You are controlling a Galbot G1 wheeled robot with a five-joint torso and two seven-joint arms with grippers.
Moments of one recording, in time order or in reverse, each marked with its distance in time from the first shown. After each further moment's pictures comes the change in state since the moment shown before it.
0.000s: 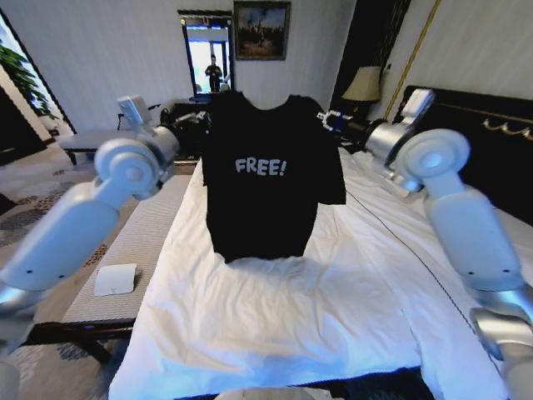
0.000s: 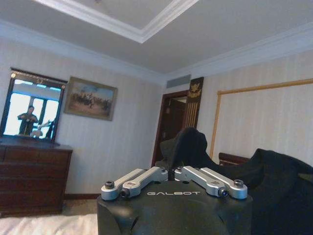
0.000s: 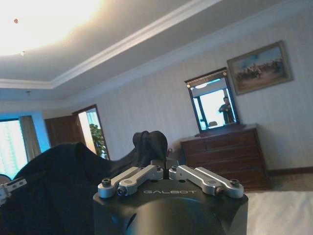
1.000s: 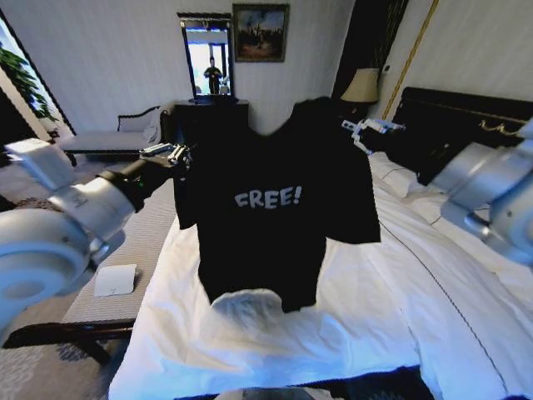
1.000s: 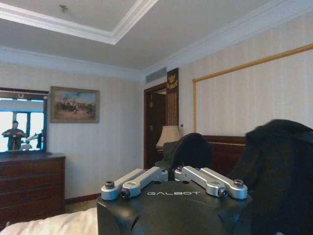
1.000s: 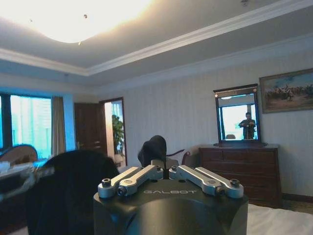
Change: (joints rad) left arm 0.690 0.358 -0.732 -0.527 -0.186 0.025 -0.022; right arm -0.443 -0.309 0.499 0.576 0.283 0.035 0.138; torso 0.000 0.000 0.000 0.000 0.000
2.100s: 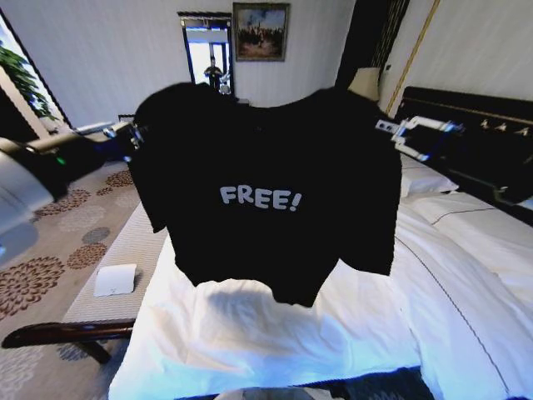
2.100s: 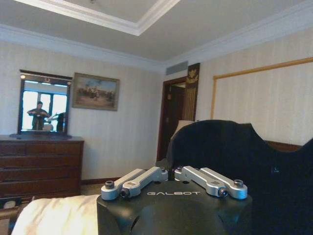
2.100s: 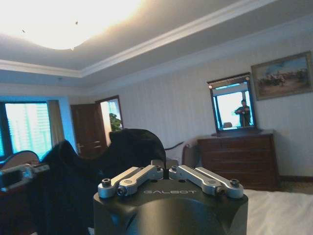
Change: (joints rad) left arm 0.234 0.093 -0.558 0.009 -0.442 0.117 -0.136; right arm -0.234 -0.133 0.547 0.016 0.490 -0.051 0.119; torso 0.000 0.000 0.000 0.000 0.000
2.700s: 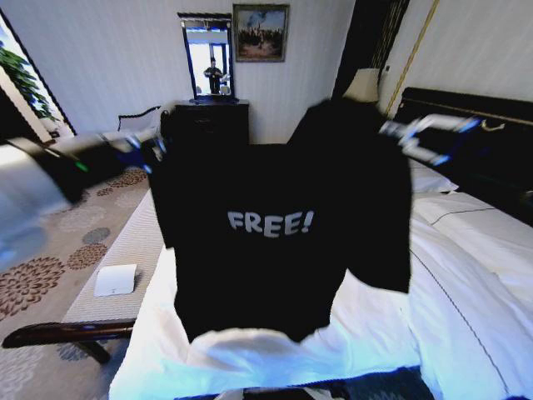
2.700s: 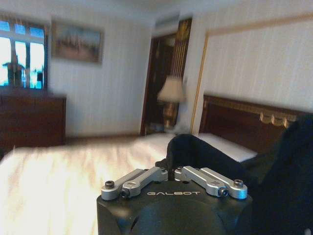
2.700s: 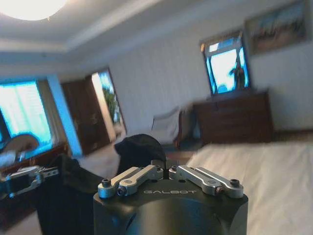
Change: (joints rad) left arm 0.010 -0.009 0.330 0.002 0.145 -0.006 0.085; right arm -0.016 0.114 -0.246 -0.003 -0.112 -0.095 0.026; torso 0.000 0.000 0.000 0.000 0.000
